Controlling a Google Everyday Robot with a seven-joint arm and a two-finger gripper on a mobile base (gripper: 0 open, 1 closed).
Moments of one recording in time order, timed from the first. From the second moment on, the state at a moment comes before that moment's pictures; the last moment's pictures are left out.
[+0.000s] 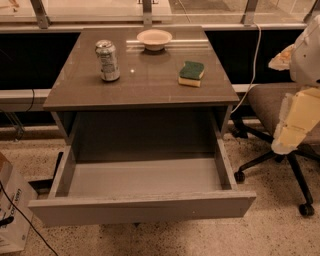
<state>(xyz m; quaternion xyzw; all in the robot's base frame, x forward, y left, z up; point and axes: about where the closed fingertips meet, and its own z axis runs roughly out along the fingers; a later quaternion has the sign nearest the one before) 0.438 -0.217 0.976 -0.60 0.78 -0.03 0.16</state>
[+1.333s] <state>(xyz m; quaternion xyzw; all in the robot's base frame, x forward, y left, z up) 0.499 -0.189 0.977 -0.62 0.76 -0.03 0.18</state>
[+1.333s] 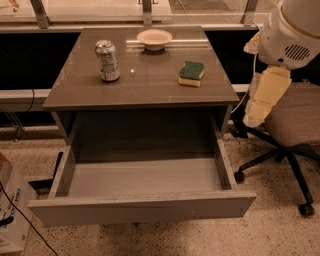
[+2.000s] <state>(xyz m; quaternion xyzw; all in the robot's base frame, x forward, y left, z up) 0.558 -0.139 0.934 -0.58 0.78 0.00 0.23</state>
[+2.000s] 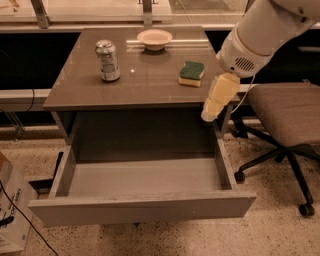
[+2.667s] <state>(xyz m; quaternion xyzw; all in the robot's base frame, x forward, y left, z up) 0.677 -0.126 0.885 -0.51 0.81 0.06 0.28</state>
